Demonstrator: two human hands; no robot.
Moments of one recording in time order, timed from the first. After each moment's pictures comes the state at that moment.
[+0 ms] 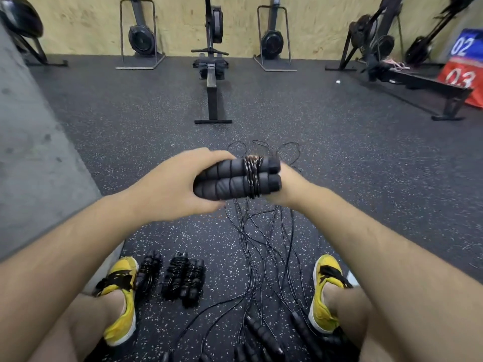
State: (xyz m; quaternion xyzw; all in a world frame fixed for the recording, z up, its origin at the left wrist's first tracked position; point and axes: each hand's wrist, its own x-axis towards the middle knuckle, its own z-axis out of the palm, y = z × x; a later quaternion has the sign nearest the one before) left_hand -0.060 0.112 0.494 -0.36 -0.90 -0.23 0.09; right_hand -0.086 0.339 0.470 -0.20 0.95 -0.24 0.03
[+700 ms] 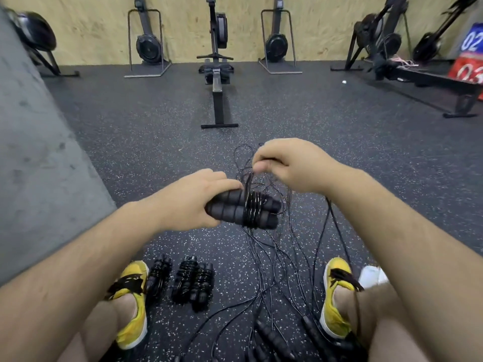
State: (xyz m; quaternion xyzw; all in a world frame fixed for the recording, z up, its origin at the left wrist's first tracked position) left_hand -0.081 0.109 0.463 -0.40 -0.91 -0.09 0.05; right_hand -0.079 0.355 0.512 -0.27 0.94 -0.16 -0.08
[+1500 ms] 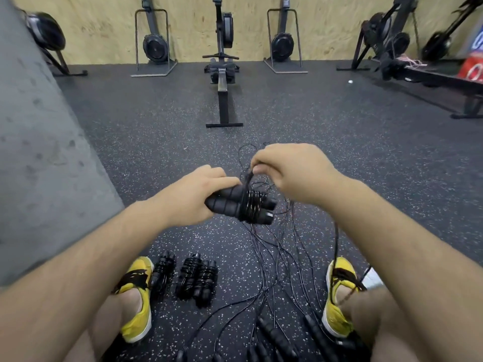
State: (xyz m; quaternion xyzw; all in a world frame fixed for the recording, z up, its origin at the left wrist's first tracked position) left_hand -0.087 0.100 0.451 -0.39 -0.91 -0.12 0.09; right_hand -0.060 0.339 0.509 -0.26 0.95 -0.05 -0.15
